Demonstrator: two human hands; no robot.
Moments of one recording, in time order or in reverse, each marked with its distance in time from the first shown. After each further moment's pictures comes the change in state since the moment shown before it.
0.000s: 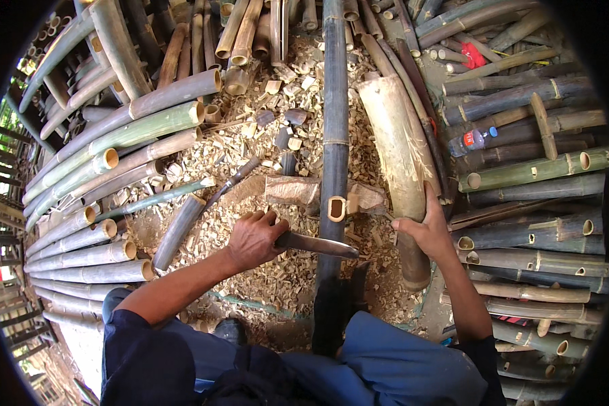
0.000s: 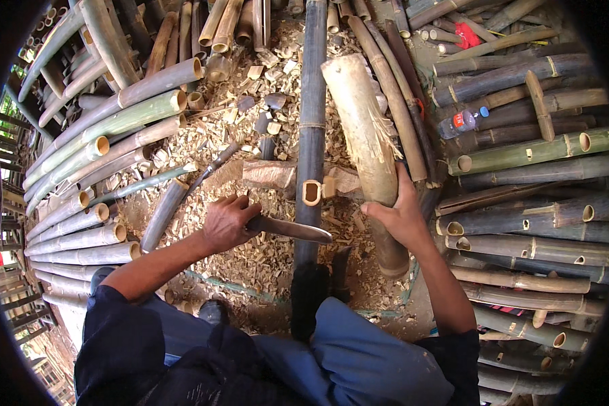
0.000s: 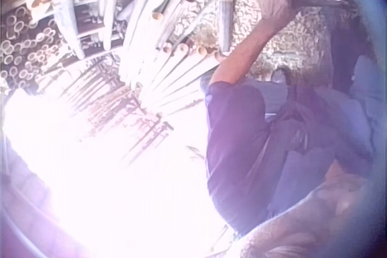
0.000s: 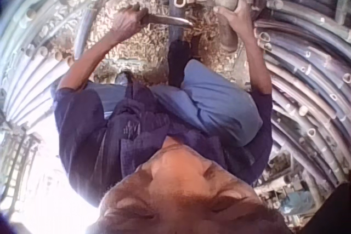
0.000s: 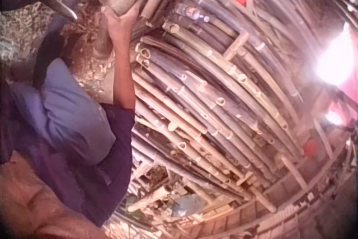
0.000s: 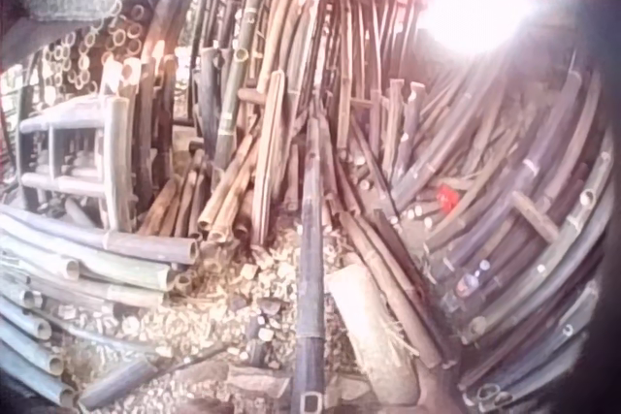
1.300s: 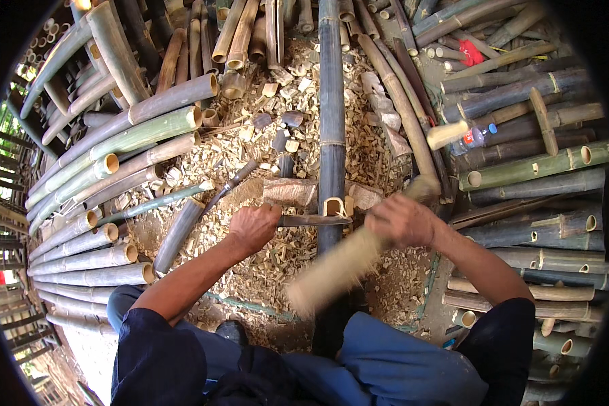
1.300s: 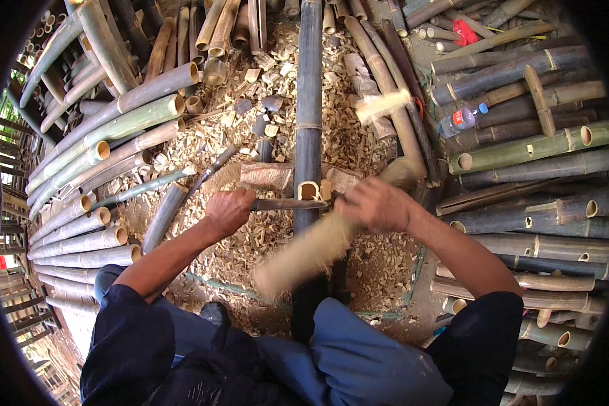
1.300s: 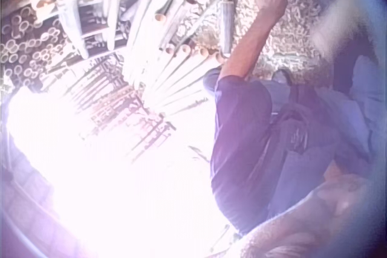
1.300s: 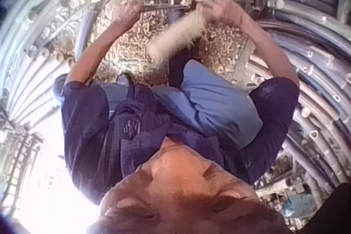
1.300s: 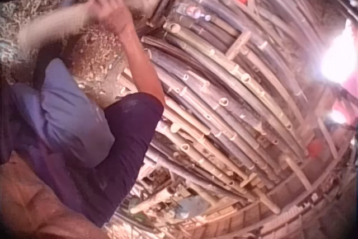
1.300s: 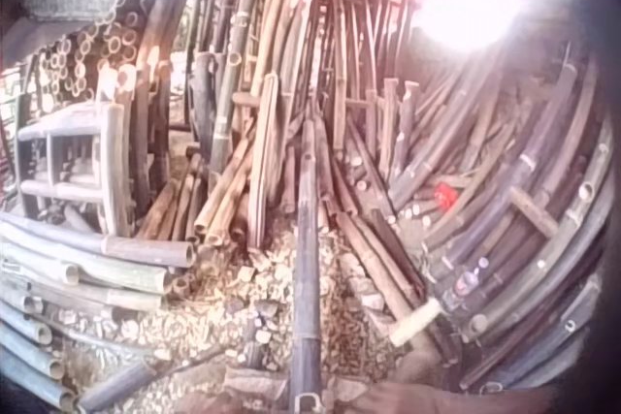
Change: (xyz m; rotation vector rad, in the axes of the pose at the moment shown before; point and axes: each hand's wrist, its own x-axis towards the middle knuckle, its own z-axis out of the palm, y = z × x) left_hand 0.025 -0.019 0.022 0.116 -0.324 -0.223; right_hand 0.039 0.034 -0.005 -1.213 -0.540 -1.041
